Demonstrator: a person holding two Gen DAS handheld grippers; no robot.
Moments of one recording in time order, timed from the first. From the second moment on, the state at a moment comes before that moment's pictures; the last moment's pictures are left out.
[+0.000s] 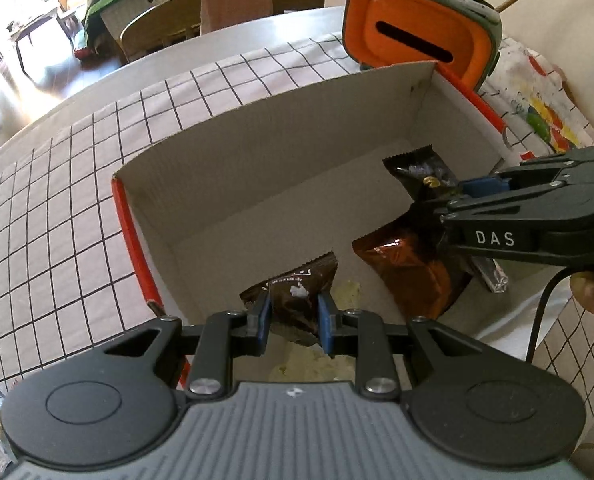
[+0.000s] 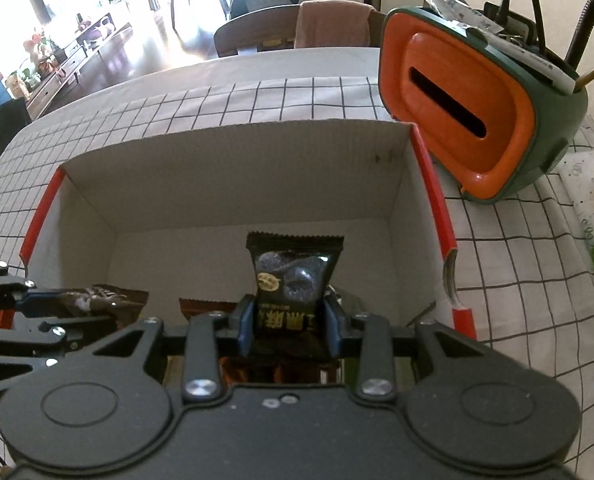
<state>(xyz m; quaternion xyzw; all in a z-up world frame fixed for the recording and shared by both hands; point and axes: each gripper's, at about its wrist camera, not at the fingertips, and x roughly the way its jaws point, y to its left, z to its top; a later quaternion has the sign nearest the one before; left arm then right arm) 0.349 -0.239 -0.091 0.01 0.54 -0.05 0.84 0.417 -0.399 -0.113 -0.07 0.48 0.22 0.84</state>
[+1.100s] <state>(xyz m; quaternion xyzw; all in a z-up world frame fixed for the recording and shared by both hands) 0.291 -0.205 -0.029 -0.04 0.44 -0.06 0.90 0.358 -0.398 -0.057 -0.05 0.44 0.22 0.87</state>
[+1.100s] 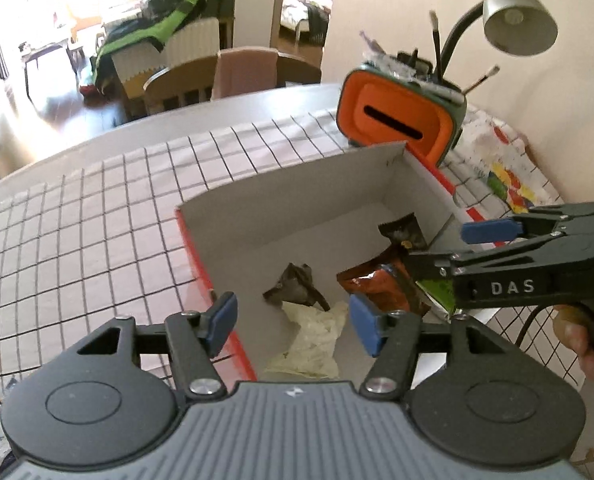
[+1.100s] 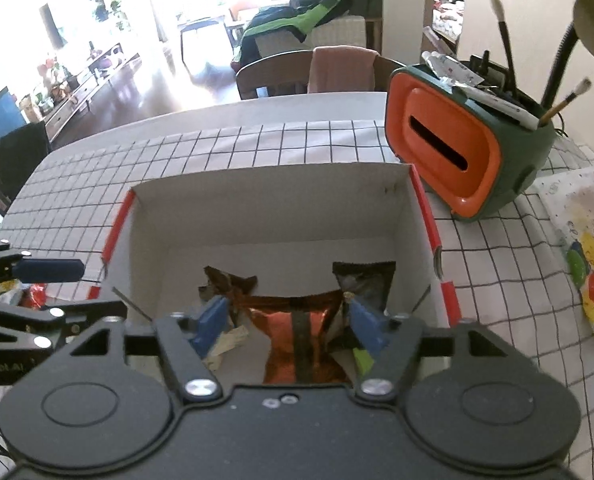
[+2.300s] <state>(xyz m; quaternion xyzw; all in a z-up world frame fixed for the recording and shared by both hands) 0.119 0.028 -0.024 -0.07 0.37 0.00 0.92 0.223 -0.201 -0.047 -0.05 0.40 0.31 0.86</state>
